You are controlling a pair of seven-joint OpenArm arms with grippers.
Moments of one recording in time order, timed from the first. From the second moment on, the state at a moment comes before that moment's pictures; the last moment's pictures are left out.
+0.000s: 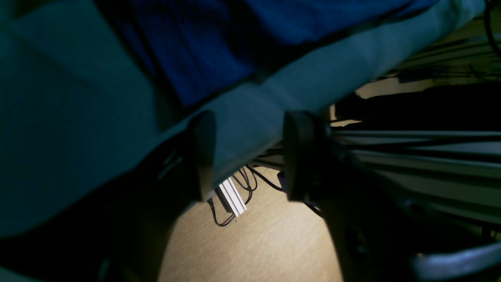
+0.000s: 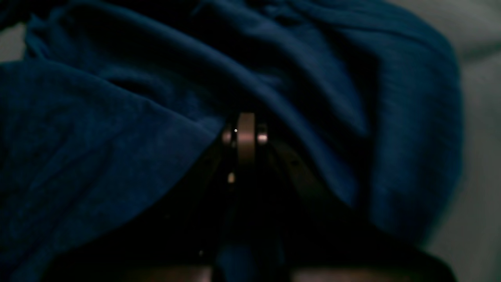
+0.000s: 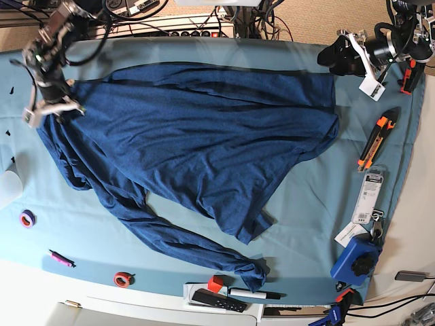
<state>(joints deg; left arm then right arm) 31.8 -24.4 -19.2 100.6 -62.1 -43.3 61.1 -8.2 7.4 45.1 91.9 22.3 23.8 -43.9</state>
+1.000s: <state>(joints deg) 31.7 -24.4 -19.2 100.6 -62.1 -43.3 61.1 -4.1 7.5 40.1 91.2 13.1 23.6 -40.5</state>
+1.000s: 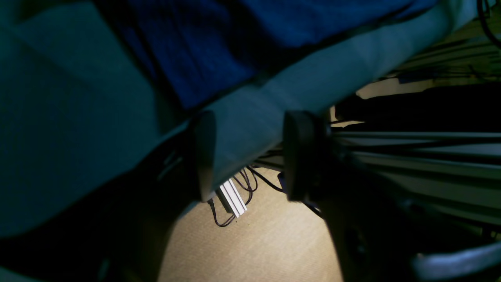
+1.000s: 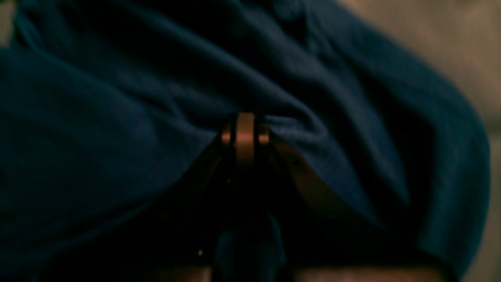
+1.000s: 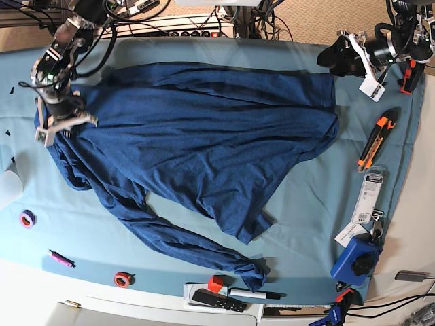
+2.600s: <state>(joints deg) 31.7 -24.3 -19.2 100.6 -62.1 -43.3 61.1 8.4 7.6 21.5 91.1 -3.4 9.3 -36.3</state>
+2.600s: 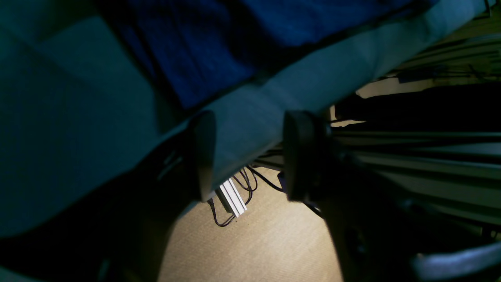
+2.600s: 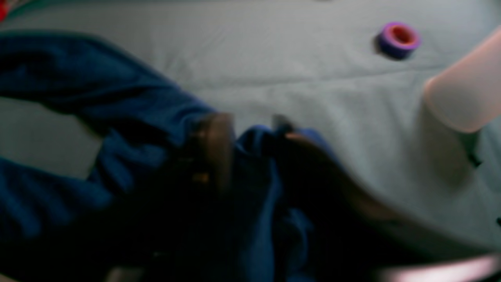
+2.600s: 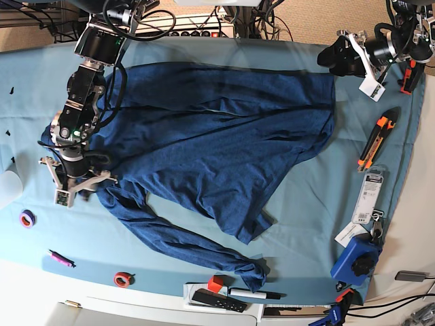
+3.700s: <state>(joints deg) -33.4 -15.8 7.5 48.1 -40.9 -34.0 43.4 14.5 21.6 31.0 62.6 -4.6 7.7 -31.9</state>
